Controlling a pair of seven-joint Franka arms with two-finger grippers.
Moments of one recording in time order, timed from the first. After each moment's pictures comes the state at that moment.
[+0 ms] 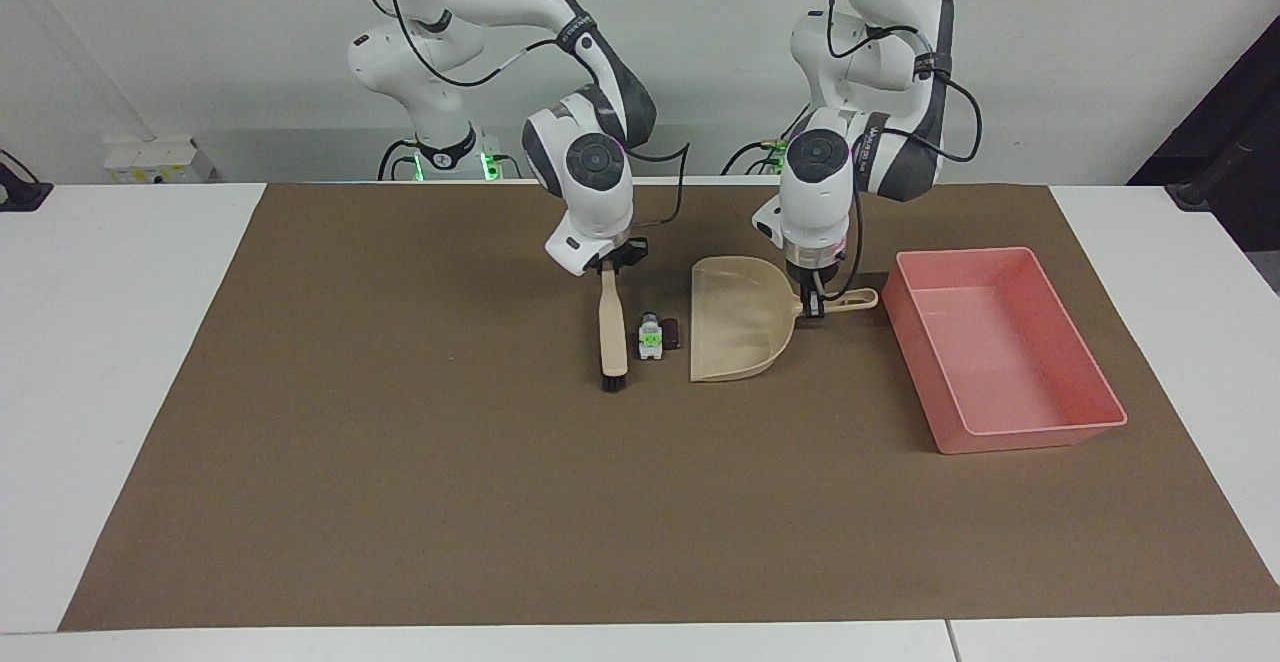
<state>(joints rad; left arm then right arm) -0.57 0.06 0.11 -2.17 0.21 2.12 1.16 0.63 0.20 0.00 -2.03 0.20 2.00 0.49</state>
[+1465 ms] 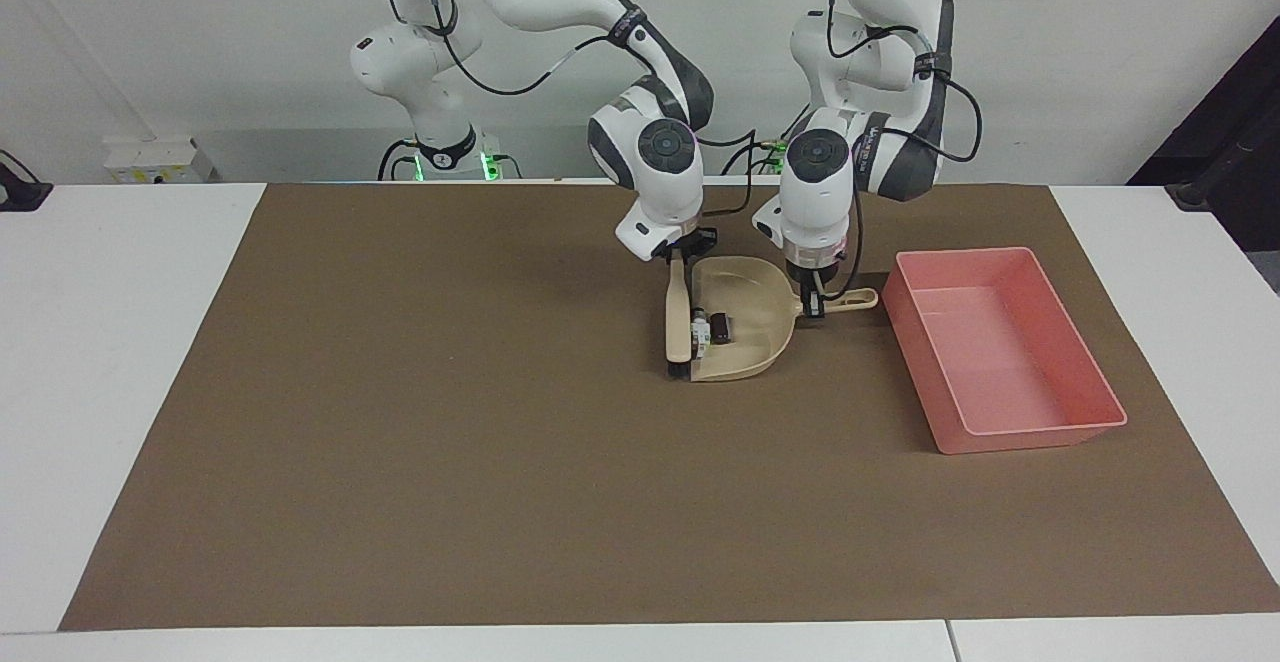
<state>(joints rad) -0.57 0.06 0.11 -2.17 0.21 2.13 1.16 0.77 0.32 0.01 -1.87 0.31 2.07 0.69</state>
